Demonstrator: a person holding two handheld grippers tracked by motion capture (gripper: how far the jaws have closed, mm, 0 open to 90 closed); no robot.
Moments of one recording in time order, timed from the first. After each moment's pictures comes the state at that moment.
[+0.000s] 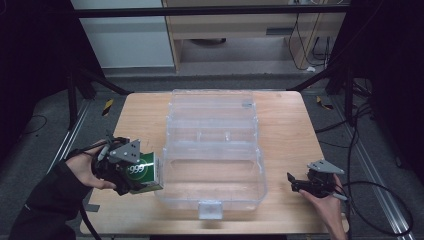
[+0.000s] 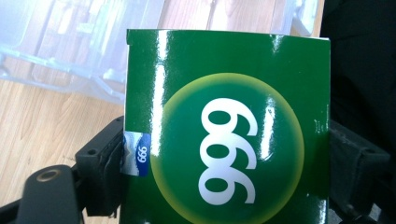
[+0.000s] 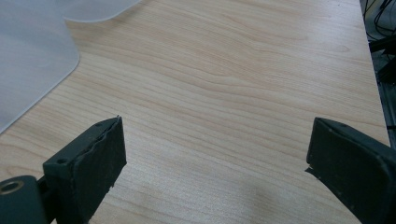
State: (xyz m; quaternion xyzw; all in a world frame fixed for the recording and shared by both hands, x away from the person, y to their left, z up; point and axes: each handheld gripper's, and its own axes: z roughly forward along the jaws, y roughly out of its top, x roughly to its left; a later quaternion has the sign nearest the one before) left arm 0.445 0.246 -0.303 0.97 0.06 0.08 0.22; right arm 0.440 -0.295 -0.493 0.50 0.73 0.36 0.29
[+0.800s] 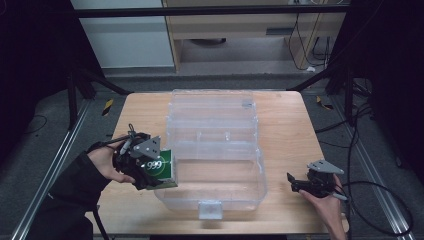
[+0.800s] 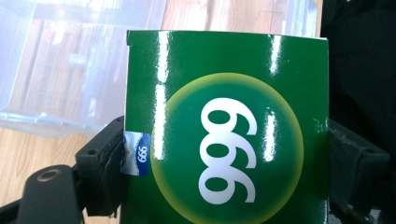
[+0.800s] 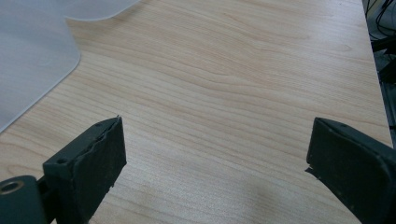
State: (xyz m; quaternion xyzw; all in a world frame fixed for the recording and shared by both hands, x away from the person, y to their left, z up) left arm 0.458 0.207 -0.305 0.97 0.03 0.07 0.22; right arm 0.440 -0.295 -0.494 0.50 0.73 0.36 0.29
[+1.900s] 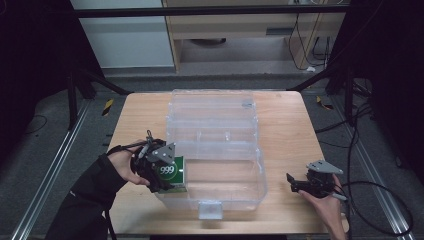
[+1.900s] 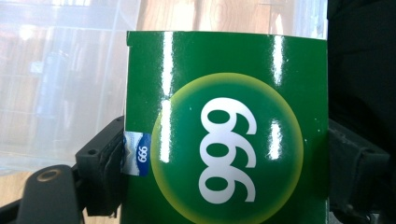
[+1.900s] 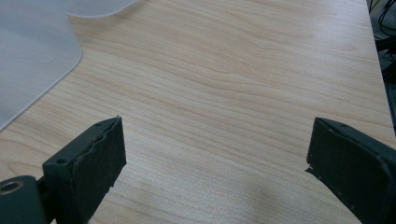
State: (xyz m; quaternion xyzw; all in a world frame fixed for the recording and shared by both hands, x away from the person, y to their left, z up) left arm 0.470 0.184 -0.343 0.98 0.02 0.05 0.20; right arm 0.440 -0.294 -0.495 0.50 0.74 0.36 0.28
